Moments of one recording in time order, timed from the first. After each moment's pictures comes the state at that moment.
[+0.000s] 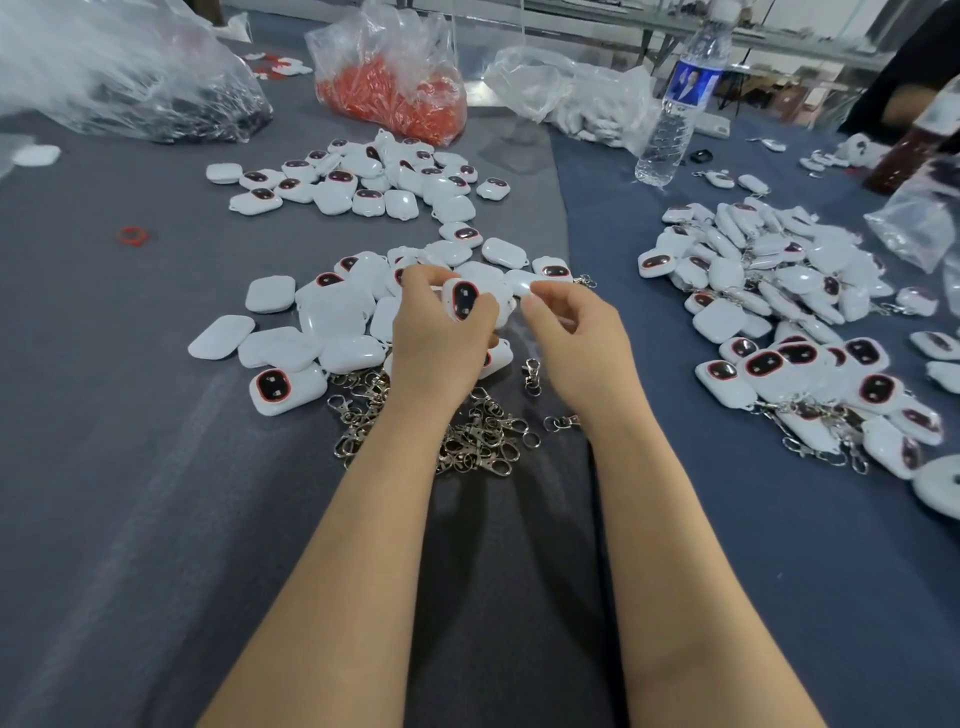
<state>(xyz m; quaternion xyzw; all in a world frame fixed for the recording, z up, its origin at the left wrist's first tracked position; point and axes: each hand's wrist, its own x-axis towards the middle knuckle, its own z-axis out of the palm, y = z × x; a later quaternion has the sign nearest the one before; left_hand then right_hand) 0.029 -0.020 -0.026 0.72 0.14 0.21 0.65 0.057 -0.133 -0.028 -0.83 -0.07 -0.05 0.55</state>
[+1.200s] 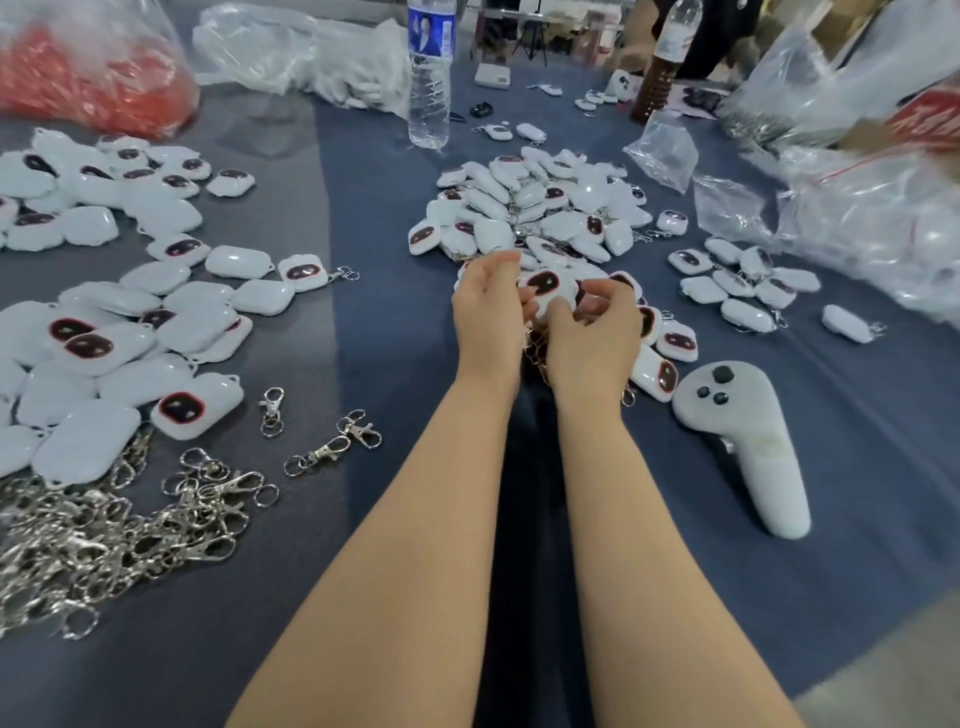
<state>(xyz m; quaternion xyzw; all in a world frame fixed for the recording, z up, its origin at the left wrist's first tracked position) 0.109 -0.244 -0.031 0.52 0.09 0.01 0.85 0.089 -0.305 -0.043 -0.77 0.23 -0.29 0.52</state>
